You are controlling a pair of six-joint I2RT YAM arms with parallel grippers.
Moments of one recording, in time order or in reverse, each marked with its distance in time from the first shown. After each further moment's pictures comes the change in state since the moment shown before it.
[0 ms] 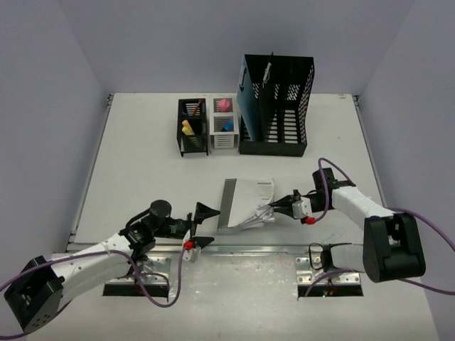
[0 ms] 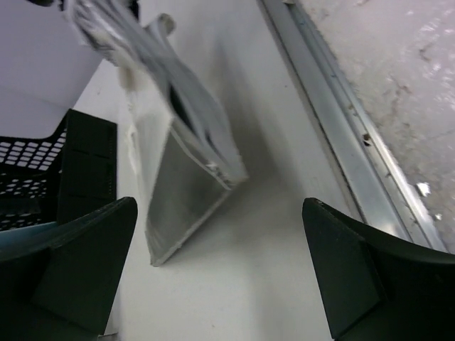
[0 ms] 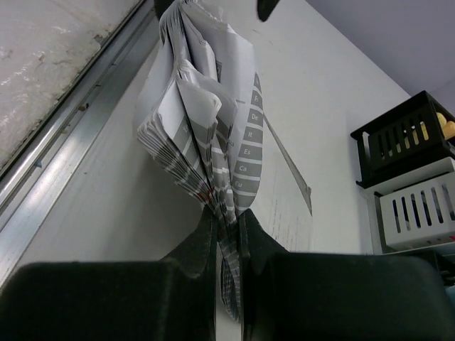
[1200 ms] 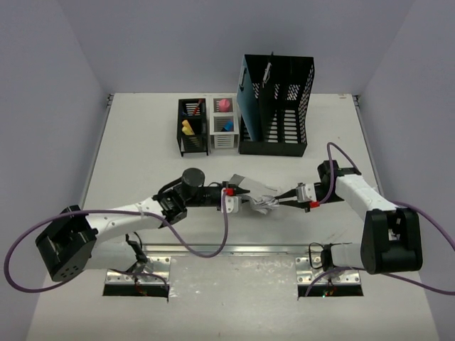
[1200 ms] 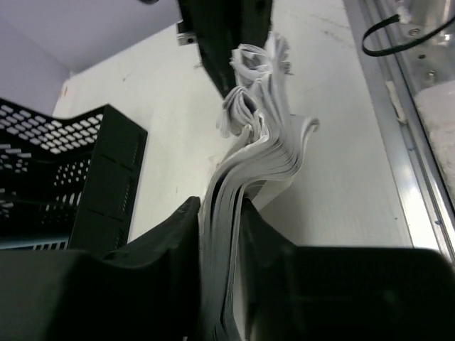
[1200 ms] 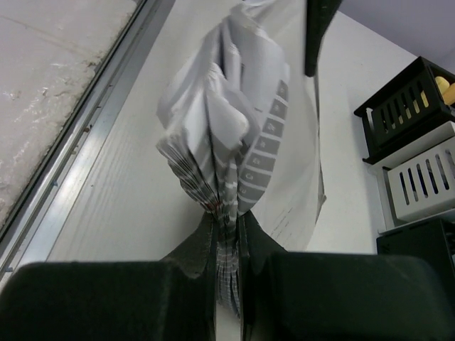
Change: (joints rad) left arm -0.132 0.473 0.438 0.196 -0.177 -0.437; right arm -0.043 0.050 0.165 -0.281 -0.014 0.000
